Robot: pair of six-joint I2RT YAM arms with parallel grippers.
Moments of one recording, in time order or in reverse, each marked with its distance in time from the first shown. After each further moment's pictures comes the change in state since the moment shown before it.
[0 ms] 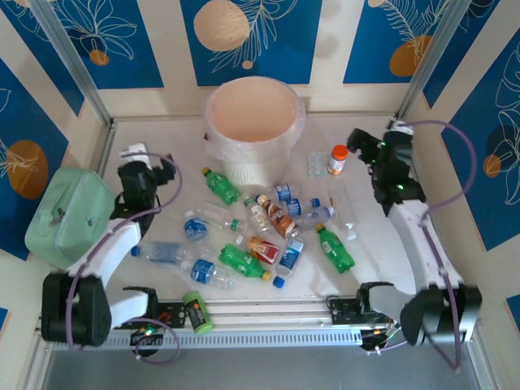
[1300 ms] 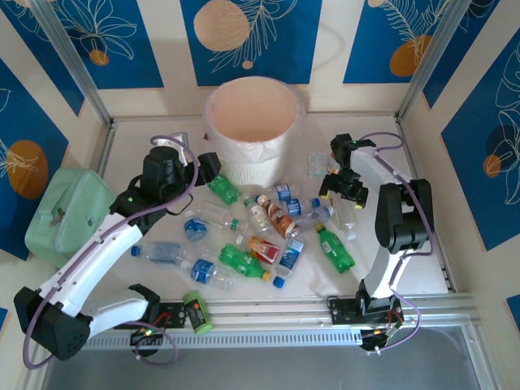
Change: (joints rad) left arm -0.405 -0.010 0.330 -0.513 0.217 -0.313; right arm 0.180 0.756 0.360 -0.740 -0.036 0.010
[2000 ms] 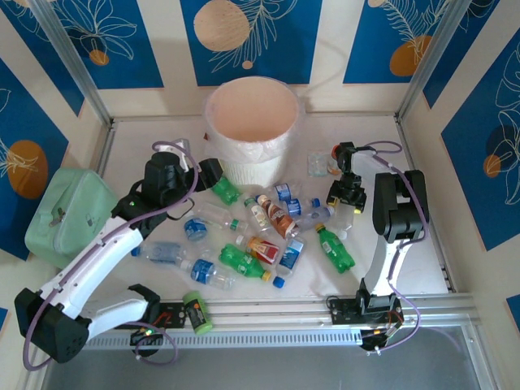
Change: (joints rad) left arm -0.001 -0.022 -0.065 0.027 0.045 -0.056; right arm -0.054 0.085 -0.048 0.091 0.003 -0.045
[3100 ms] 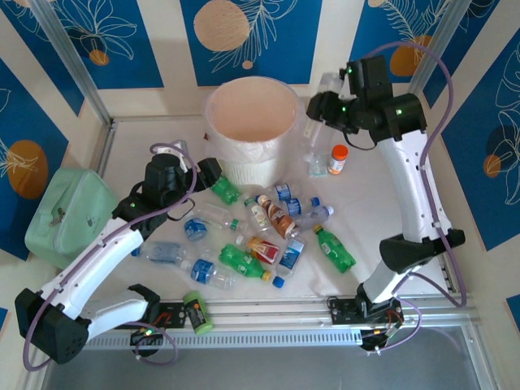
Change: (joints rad) left arm 0.000 -0.005 -0.021 0.015 -0.025 -0.056; right arm 0.243 -0.240 0.986 -0.261 -0.211 0.093
